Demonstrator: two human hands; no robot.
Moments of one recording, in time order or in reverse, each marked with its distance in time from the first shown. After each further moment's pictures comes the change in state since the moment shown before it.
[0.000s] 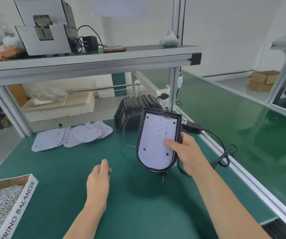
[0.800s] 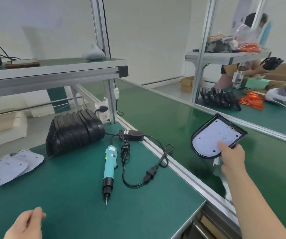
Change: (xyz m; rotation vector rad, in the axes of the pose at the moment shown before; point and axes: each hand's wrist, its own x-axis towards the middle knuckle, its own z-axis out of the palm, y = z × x) left_hand 0.029 -0.039 0.012 0.205 0.045 0.255; right_hand -0.035 0.006 -0.299 0.078 1.093 -0.086
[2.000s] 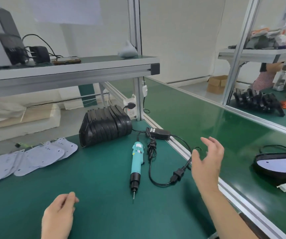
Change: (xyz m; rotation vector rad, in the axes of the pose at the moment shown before) left_hand -0.010 0.026 -0.018 -0.047 -0.089 -0.119; right_hand -0.156 0.019 0.091 -0.317 -0.299 -0.544
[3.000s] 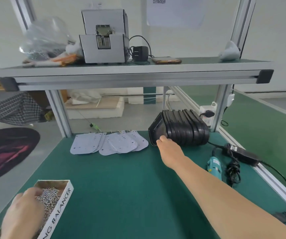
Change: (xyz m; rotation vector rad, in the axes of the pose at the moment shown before) left_hand 0.058 -0.063 -0.230 0.701 0.422 -0.314; right_hand -0.067 -0.112 0.295 -0.702 -1.001 -0.796
